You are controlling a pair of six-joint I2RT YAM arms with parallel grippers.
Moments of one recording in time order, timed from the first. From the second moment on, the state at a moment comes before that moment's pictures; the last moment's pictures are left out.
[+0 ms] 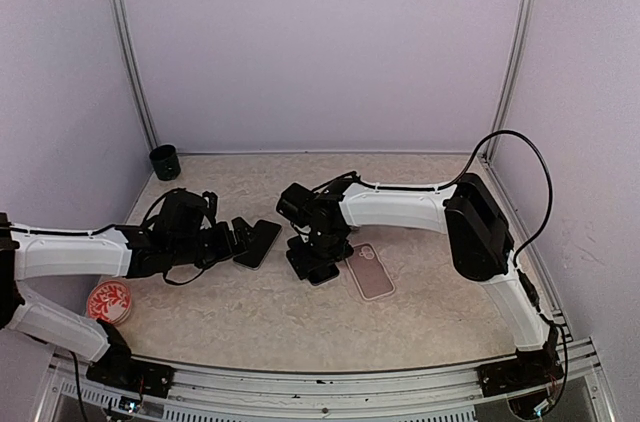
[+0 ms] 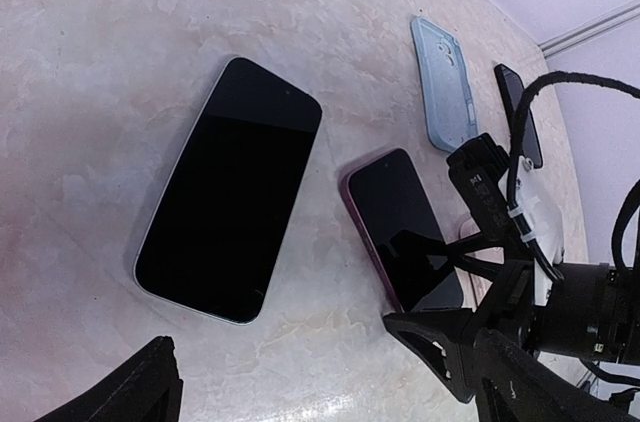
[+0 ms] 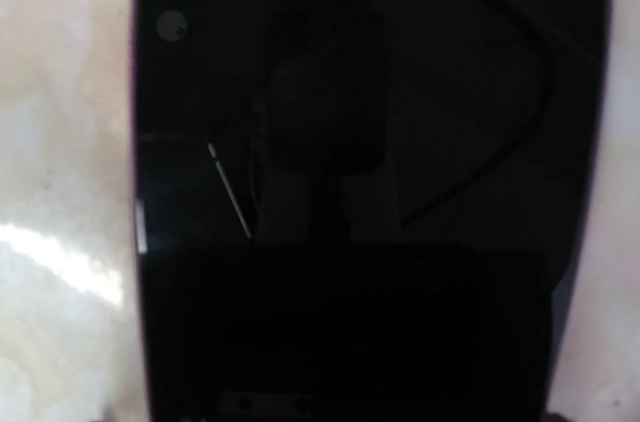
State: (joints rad) left arm -0.68 1.27 0.59 0.04 -0.06 -0.83; right arm 1.00 2.38 1.98 -0.92 0.11 0.42
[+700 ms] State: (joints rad) left arm -0.67 1.27 0.59 0.04 -0.04 -0.83; right arm 1.00 2.28 1.83 -0.91 0.11 0.30
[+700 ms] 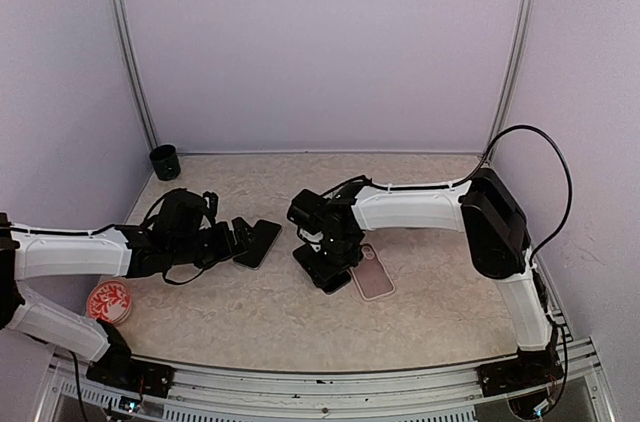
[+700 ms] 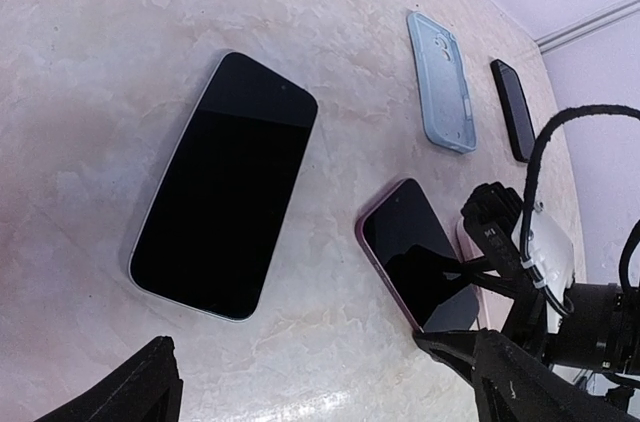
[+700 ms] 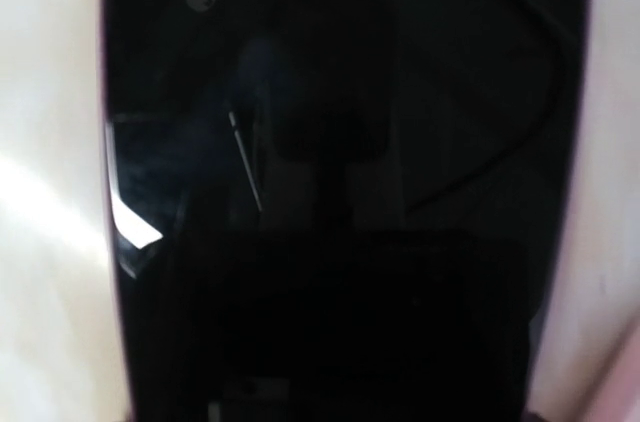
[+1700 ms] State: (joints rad) left arm -0.67 1.41 0.59 0.18 0.19 -0.80; right arm 1.08 1.98 1.35 -0.48 0.16 0.08
